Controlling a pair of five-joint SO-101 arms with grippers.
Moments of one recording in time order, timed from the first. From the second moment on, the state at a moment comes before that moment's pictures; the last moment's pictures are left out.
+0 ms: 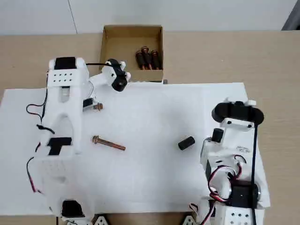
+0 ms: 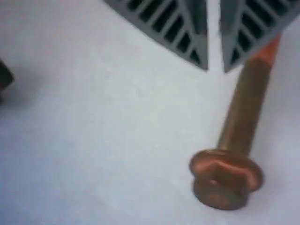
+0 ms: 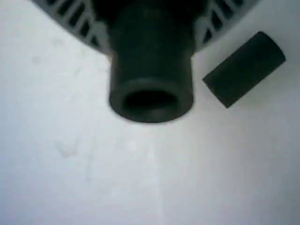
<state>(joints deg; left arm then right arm) -6.7 32.7 -28.4 98.4 -65.2 1.8 -78.4 57.7 76.7 -6.0</state>
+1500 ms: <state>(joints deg) -4.8 48.9 -42.5 99.7 -72.3 1.8 -78.4 57.7 76.7 -6.0</state>
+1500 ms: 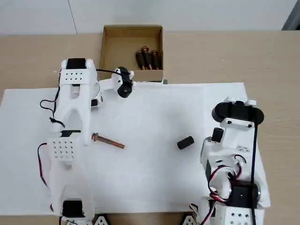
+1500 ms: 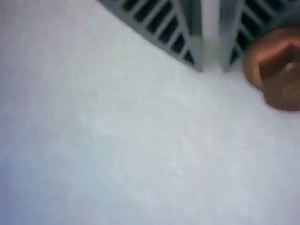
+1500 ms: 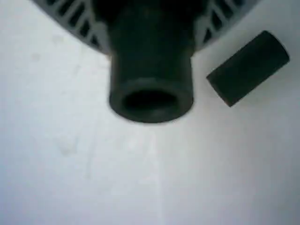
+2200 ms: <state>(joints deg) -3.9 43.9 -43.6 99.2 -72.3 1.8 -78.4 57.7 76.7 -6.0</state>
